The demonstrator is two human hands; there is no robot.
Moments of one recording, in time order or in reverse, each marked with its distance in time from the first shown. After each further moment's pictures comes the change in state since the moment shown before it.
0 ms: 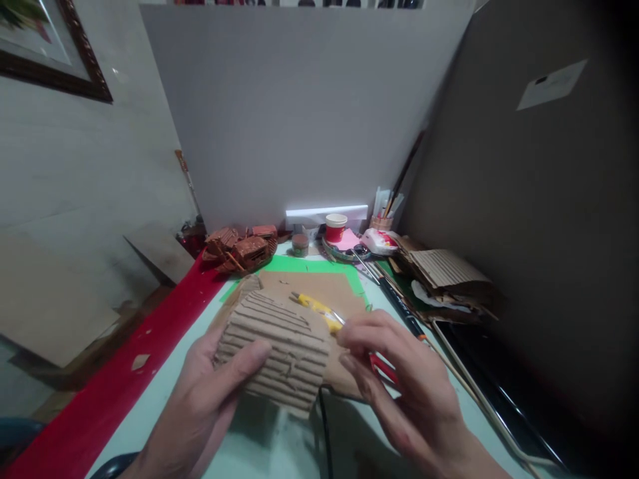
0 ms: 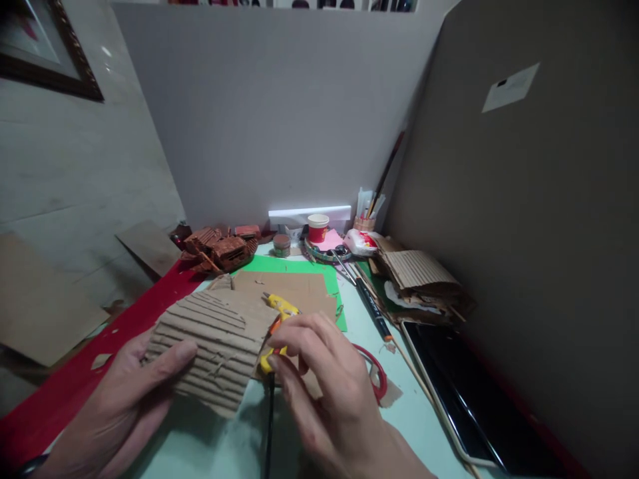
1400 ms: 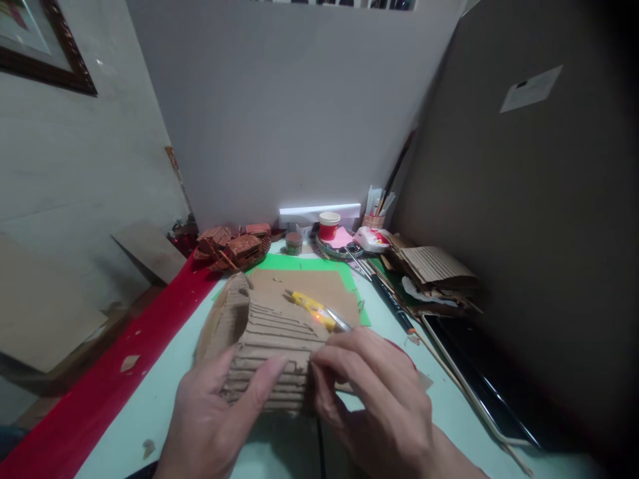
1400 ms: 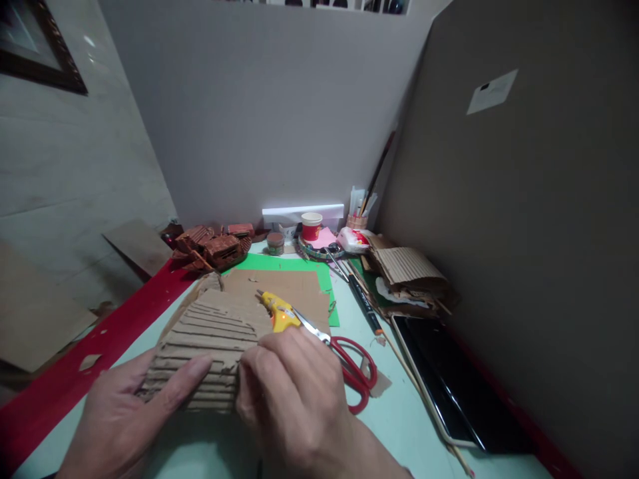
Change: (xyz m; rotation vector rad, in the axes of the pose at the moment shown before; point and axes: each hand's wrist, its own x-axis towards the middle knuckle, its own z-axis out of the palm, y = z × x) left_hand -0.014 -0.014 -0.002 0.757 0.114 0.353; right_hand -0.002 -0.011 0.024 -0.331 0.182 -0.268
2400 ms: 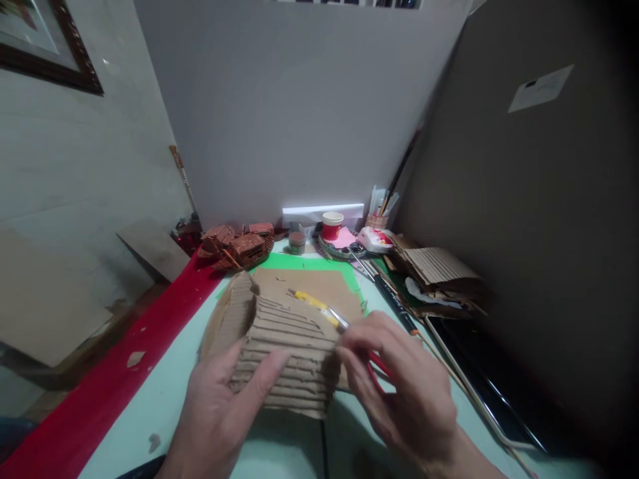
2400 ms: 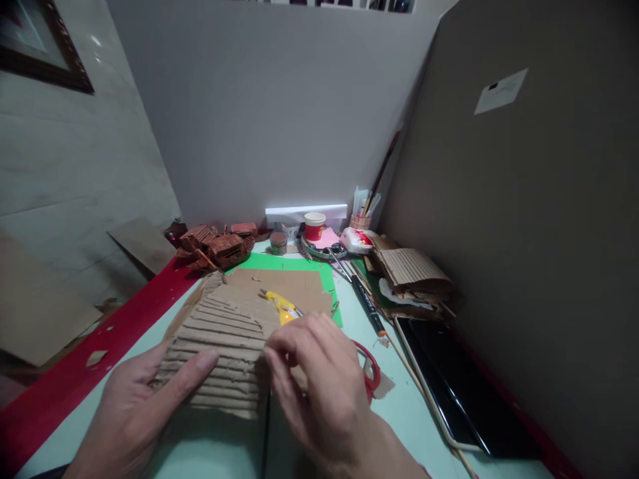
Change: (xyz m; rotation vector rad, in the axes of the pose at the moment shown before) left_hand 0.001 0.004 -0.001 -0.092 -0.095 -0.103; right_hand 0.005 0.009 -0.016 0.123 -0.074 0.156
